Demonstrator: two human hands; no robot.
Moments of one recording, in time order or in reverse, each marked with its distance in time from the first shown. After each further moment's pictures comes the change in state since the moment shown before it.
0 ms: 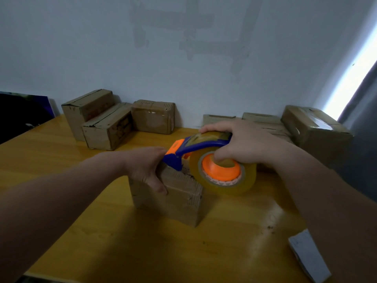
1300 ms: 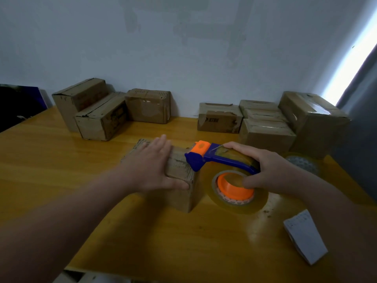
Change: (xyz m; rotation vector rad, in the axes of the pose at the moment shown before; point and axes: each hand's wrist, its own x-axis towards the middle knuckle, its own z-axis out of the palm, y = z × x) left_hand -0.016 0.041 0.045 0.315 0.164 -0.225; right_hand -0.061 0.061 0.036 0.211 -0.159 0.177
